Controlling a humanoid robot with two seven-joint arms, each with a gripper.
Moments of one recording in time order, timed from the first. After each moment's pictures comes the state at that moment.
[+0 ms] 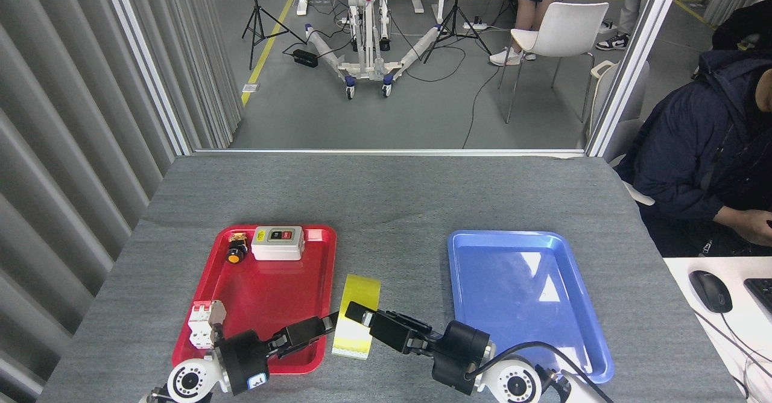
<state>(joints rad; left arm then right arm) -0.19 0.14 -0.07 -1.33 -0.16 -0.40 -0.95 -0.32 -0.30 0.72 -1.67 0.05 -0.14 0.37</state>
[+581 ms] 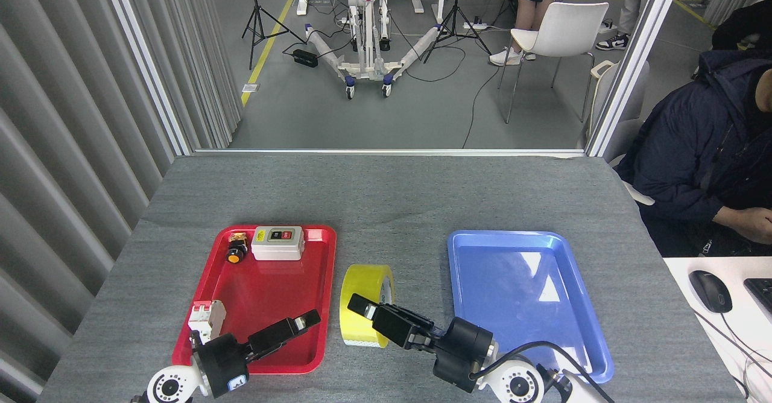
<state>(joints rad) -0.19 0.14 0.02 -1.28 -0.19 -0.47 -0.95 -0.32 -0.30 0.71 -1.67 0.05 -0.19 0.34</state>
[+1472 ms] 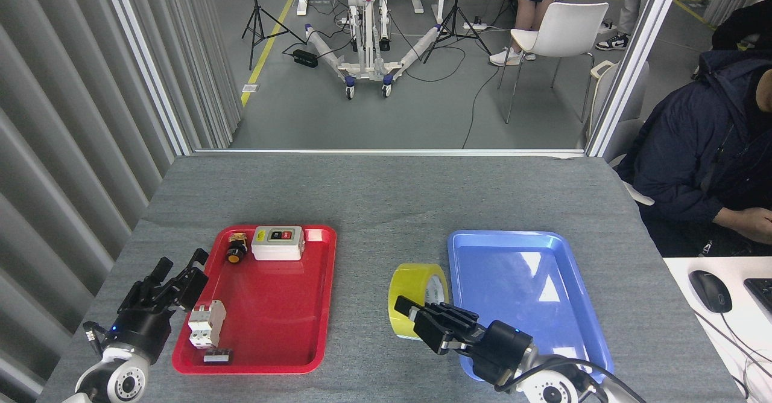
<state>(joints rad) -0.21 0.19 0.25 -1.24 -1.00 -0.45 0.01 -0.24 -0.42 0.62 -1.68 0.35 -0.13 0.33</state>
